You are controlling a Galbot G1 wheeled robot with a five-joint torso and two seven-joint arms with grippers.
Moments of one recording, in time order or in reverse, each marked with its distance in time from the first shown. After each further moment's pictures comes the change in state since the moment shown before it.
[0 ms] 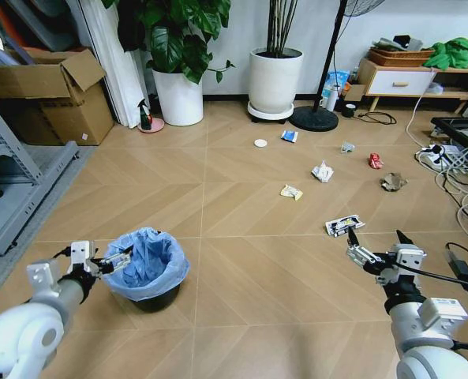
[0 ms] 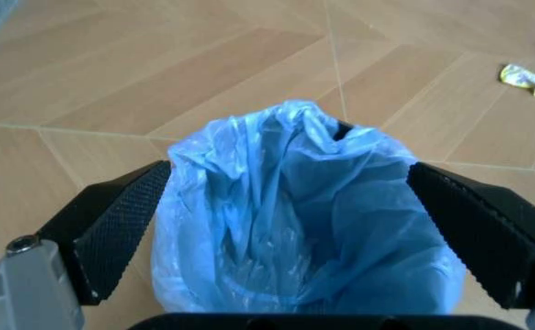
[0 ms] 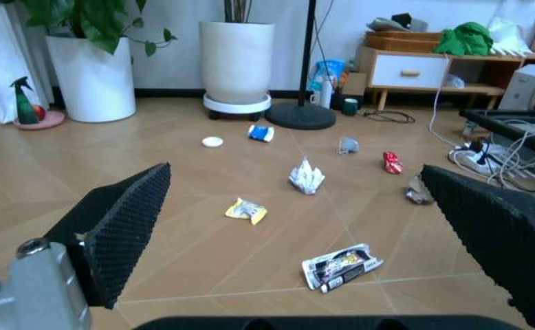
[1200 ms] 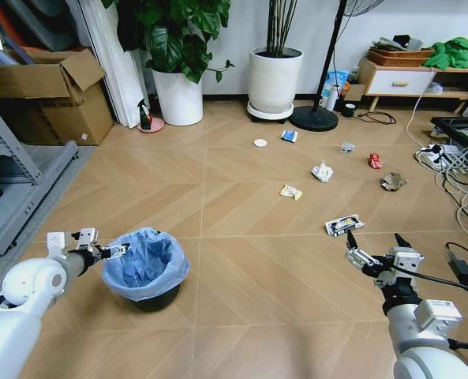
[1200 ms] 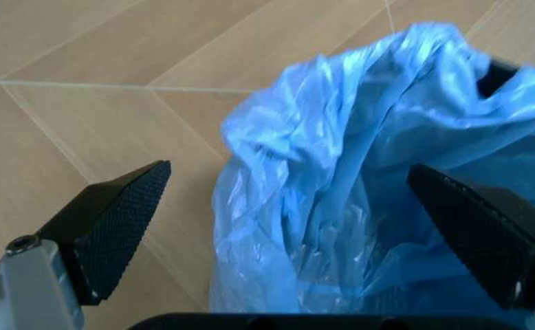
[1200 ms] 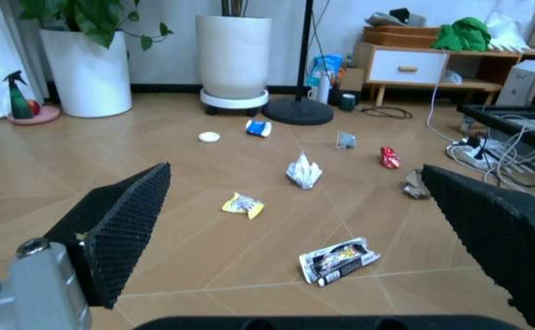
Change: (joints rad) left arm -0.293 0.149 0.211 0.443 0.005 0.026 0.172; right arm -0.001 0.001 -0.002 -0.027 -0.003 0.019 0.004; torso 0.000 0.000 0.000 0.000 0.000
